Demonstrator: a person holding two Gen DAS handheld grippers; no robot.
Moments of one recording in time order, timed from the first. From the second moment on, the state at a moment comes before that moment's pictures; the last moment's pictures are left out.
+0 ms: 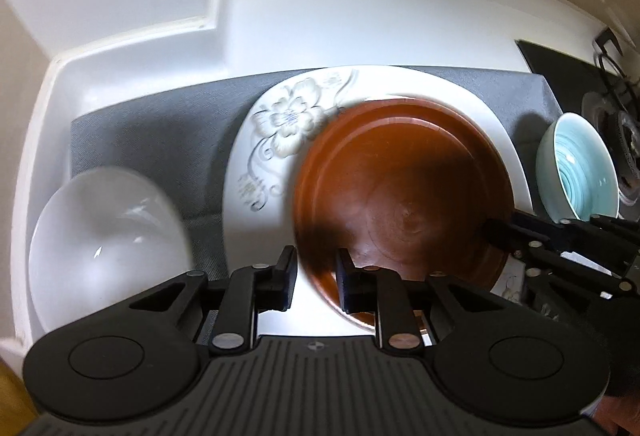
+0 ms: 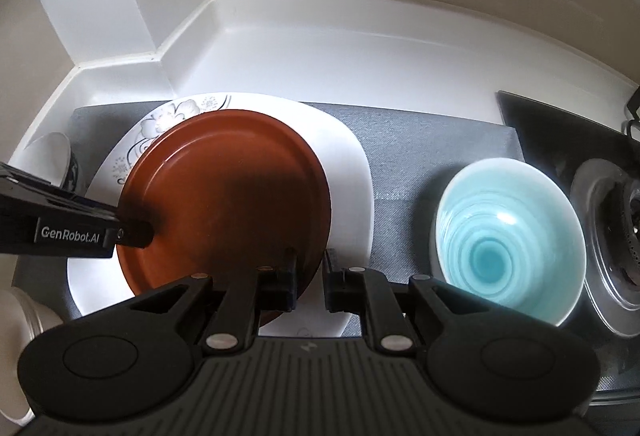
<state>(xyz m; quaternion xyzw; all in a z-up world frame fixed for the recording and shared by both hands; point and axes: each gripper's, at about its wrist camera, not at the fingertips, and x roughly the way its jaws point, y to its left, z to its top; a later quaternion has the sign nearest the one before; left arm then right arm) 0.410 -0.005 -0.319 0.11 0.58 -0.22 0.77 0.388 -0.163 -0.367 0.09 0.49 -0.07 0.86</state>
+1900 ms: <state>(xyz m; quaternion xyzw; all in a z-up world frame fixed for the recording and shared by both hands) 0.394 0.205 -0.331 -0.14 0.53 -0.10 0.83 0.443 -0.029 -0.356 0.12 0.48 0.13 0.86</state>
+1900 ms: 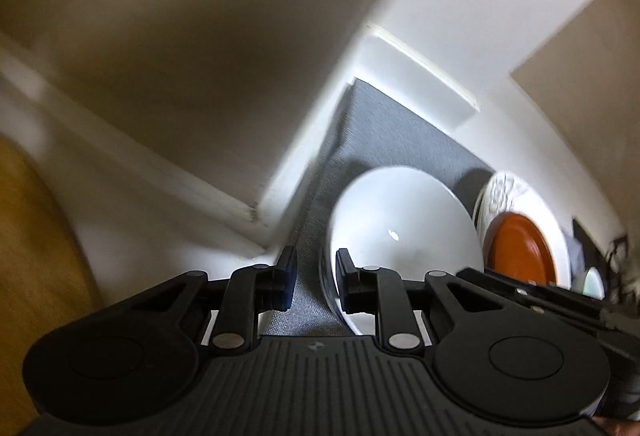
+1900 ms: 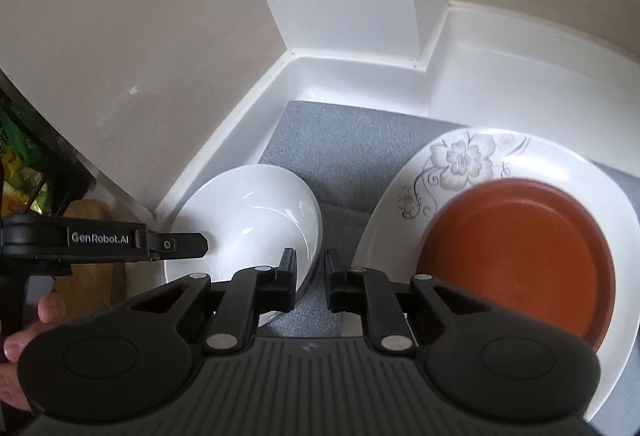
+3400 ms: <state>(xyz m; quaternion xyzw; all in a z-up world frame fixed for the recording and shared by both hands) 0.365 -0.091 -0.172 0.02 0.44 -0.37 0.82 0.276 -0.286 -0.212 0.25 0.28 -0.11 0.92</state>
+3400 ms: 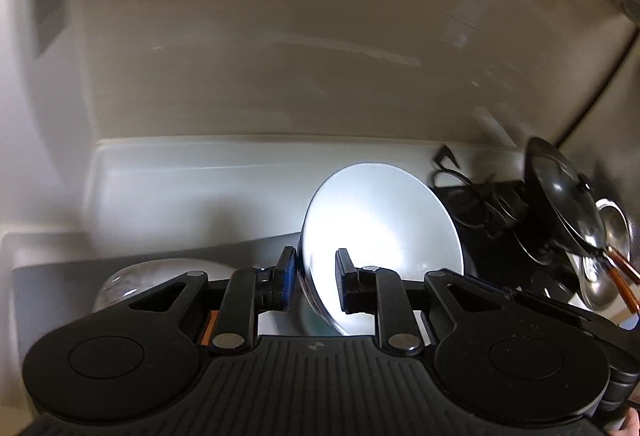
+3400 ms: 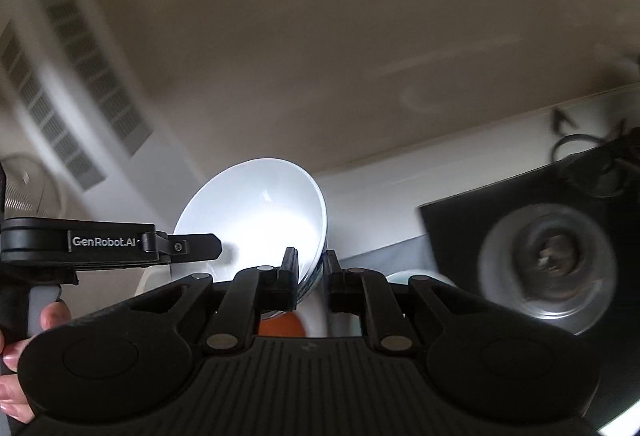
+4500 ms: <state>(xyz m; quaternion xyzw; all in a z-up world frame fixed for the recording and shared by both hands) 0.369 -0.207 -0.300 0.19 0.54 -0.32 0.76 0.281 -0.347 -0.354 0.29 0.37 -0.14 0.87</state>
